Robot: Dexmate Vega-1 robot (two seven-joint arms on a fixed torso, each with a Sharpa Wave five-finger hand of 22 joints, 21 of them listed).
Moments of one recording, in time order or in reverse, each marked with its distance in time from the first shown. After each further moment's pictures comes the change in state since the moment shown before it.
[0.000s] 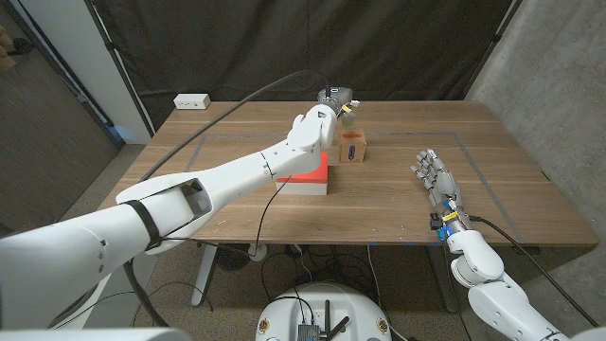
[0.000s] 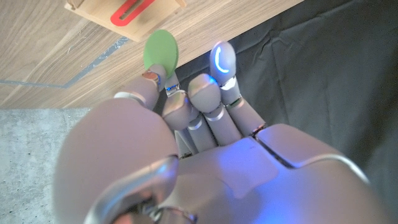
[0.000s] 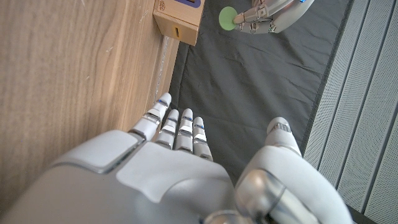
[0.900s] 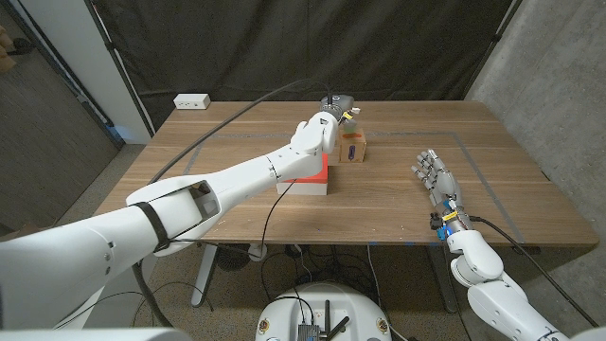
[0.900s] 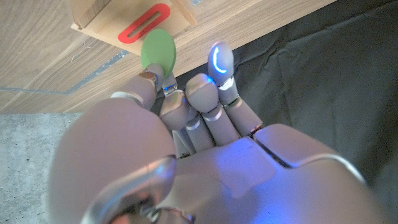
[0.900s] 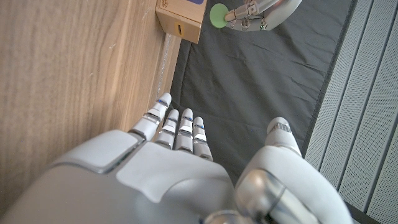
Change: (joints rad) left arm 0.007 -0.042 -0.001 0.097 -0.038 -0.053 0.051; left_hand 0.000 0.000 0.000 0.000 0.000 0.007 0.004 0.000 0.005 0.000 0.000 -0.004 0.005 0.000 0.000 -0.004 0.004 -0.004 0.000 0.000 0.003; right arm 0.010 0.006 0.000 0.016 0.001 -0.002 -0.001; right_hand 0.000 0.000 0.000 0.000 0.000 0.000 0.000 0.000 0.000 0.000 0.000 0.000 0.000 0.000 0.000 0.000 0.000 0.000 0.000 0.000 0.000
